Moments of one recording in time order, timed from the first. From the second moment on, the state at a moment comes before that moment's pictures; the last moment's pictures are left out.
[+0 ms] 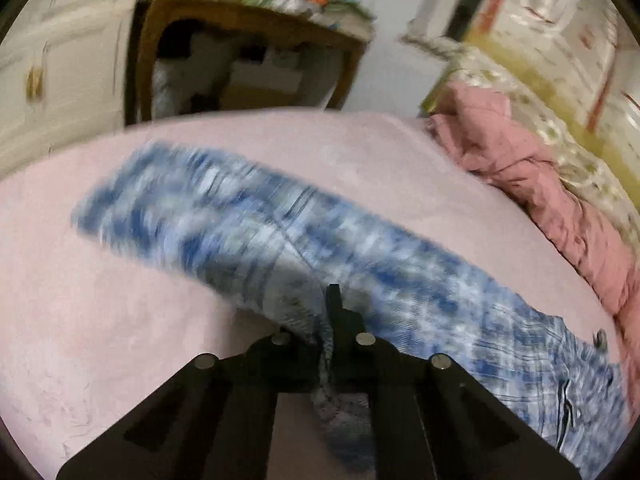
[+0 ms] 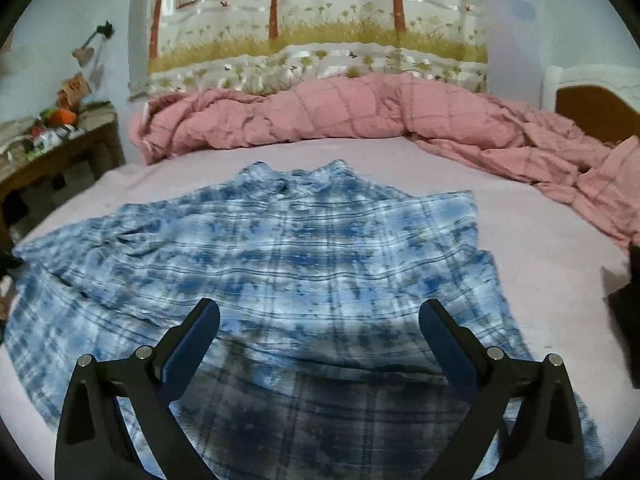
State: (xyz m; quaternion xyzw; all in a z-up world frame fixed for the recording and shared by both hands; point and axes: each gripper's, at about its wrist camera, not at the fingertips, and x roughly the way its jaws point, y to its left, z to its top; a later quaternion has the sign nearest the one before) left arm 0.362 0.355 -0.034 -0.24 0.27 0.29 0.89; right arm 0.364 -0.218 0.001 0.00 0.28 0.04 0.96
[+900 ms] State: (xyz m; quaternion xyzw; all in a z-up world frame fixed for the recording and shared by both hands) left arm 0.446 -0.026 -0.032 -0.01 0.38 -0.04 0.92; right arm 0.381 -0.222 -0.011 0.03 0.32 0.03 0.95
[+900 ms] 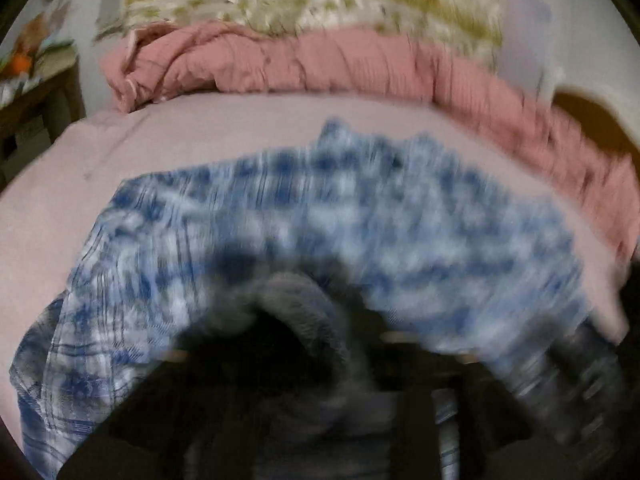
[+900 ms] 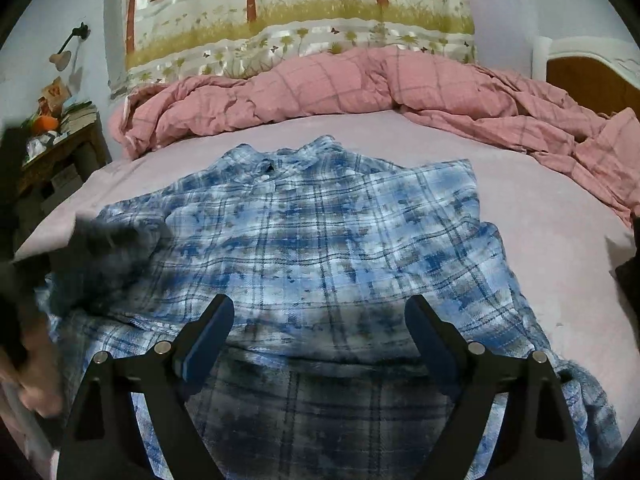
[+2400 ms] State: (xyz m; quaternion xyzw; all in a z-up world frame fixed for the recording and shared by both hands) left arm 0.359 0.227 -0.017 -0.24 0.35 0.10 0.90; right arm 0.403 0.068 0.013 -0.05 0.46 0.32 0.83
